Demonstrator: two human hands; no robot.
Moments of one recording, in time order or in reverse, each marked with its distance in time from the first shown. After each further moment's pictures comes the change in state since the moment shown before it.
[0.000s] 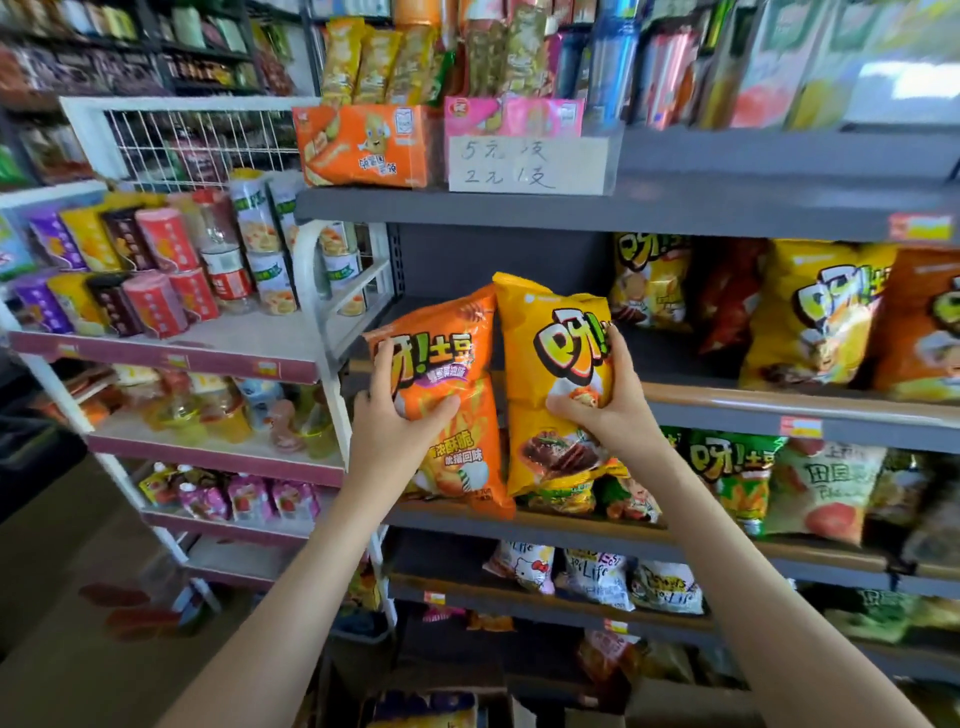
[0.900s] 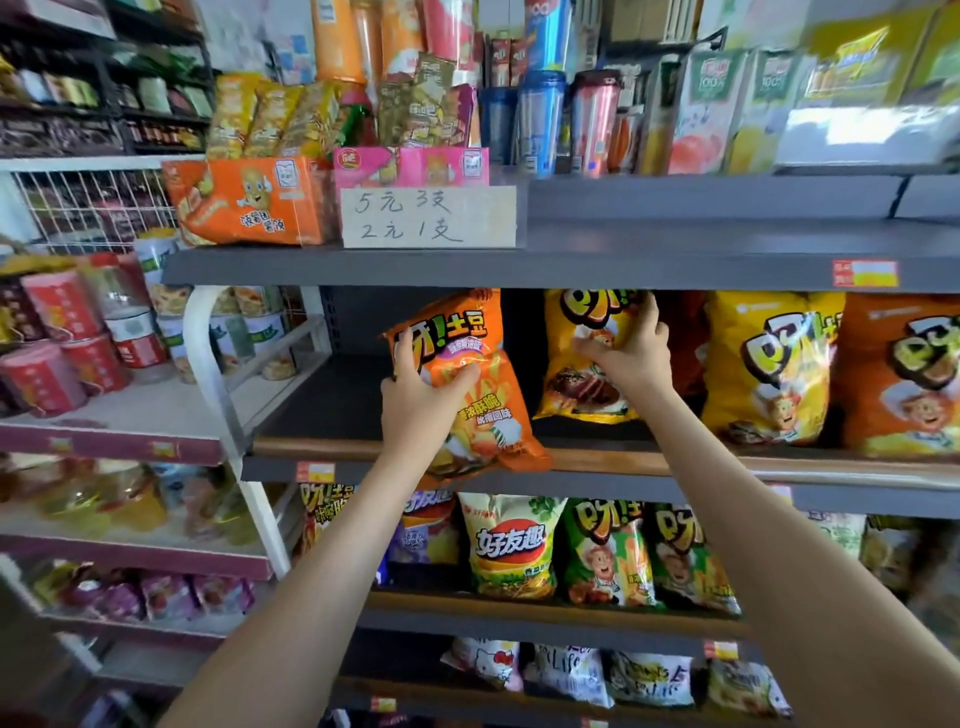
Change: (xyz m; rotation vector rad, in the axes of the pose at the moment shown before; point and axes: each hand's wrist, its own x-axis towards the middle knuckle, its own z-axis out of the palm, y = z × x) left_hand 0.096 0.071 0.130 -0.072 -0.020 -0.079; right_hand 0.161 0.021 -0.108 -0.351 0.436 0.075
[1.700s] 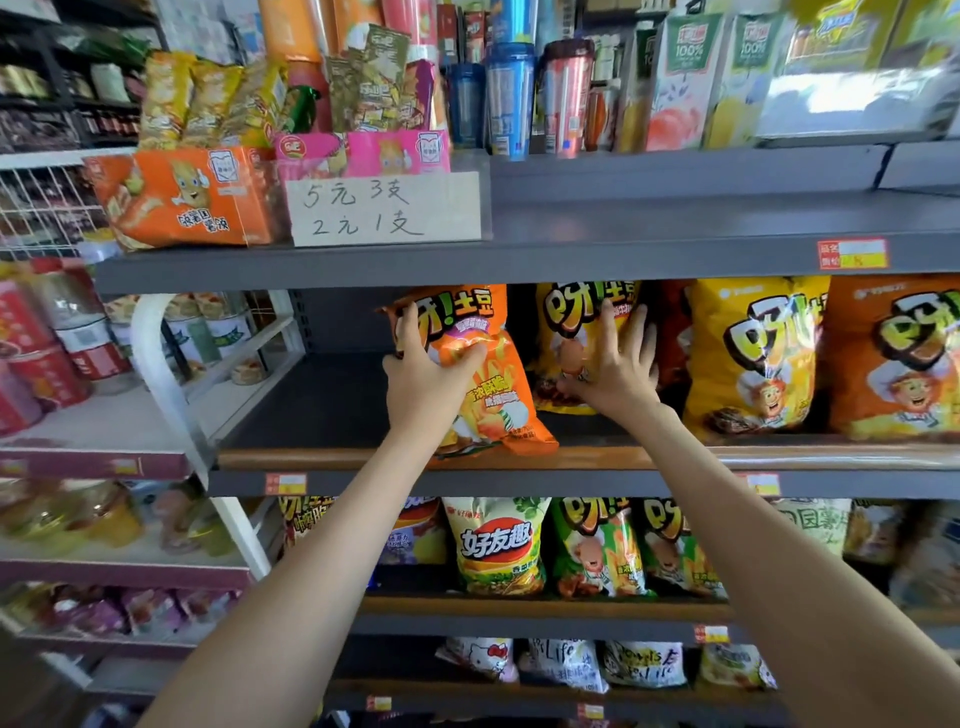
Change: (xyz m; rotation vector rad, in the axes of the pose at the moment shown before) left_hand 0.010 0.026 0.032 0.038 -0.041 0.037; right_hand 0.007 0.049 0.012 -0.523 -0.108 -0.181
